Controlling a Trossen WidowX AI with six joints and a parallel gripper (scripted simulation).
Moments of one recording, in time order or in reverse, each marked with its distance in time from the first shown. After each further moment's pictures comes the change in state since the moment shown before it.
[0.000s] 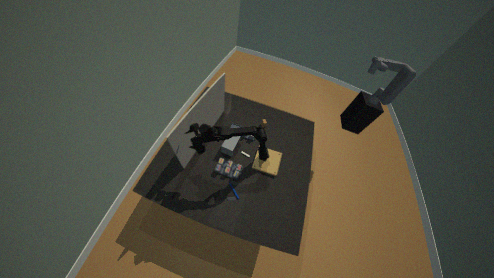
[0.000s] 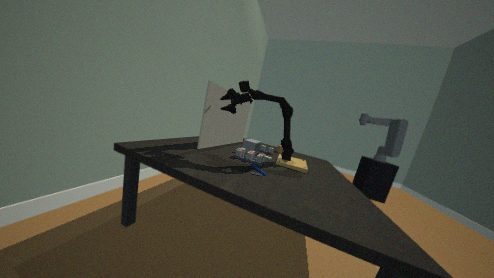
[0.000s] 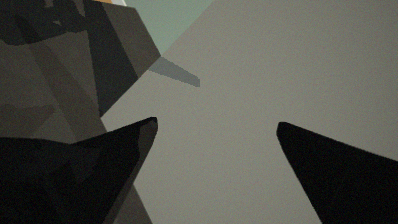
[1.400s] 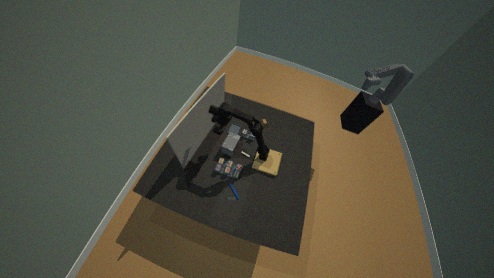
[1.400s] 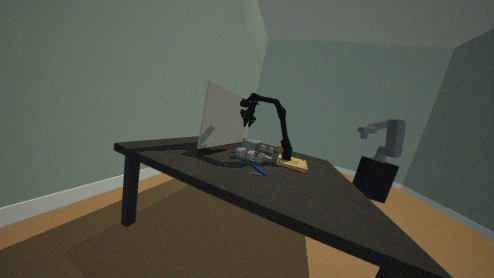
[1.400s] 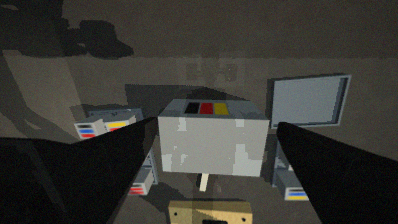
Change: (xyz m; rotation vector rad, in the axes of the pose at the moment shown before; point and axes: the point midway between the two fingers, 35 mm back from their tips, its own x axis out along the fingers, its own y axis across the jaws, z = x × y) arm -0.105 0.013 -0.265 1.111 1.110 0.305
